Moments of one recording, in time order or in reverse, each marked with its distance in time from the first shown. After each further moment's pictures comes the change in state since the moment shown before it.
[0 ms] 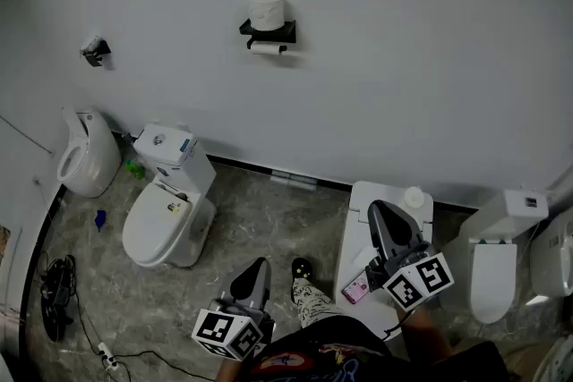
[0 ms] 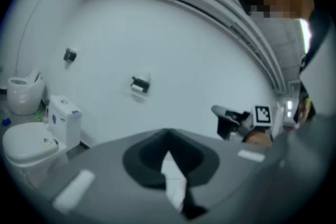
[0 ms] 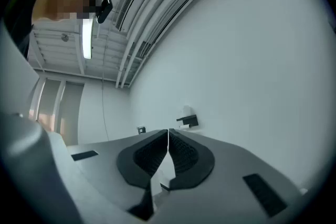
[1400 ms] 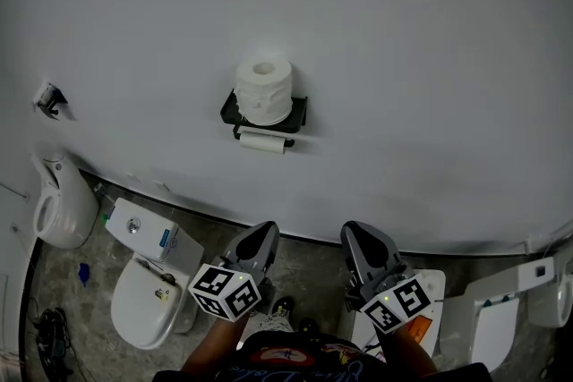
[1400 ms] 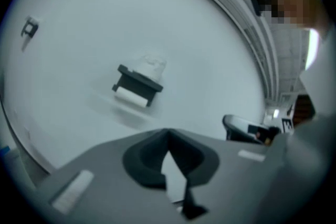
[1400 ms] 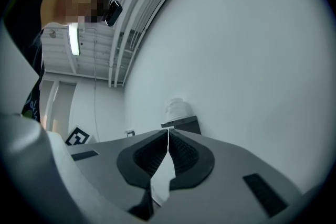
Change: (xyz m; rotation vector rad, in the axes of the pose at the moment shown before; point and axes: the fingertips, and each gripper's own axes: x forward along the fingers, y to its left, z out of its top) left arm 0.401 0.201 0.143 -0.014 0.048 -0.185; right arm 0.352 -0.118 -0.015 0.020 -0.008 0.044
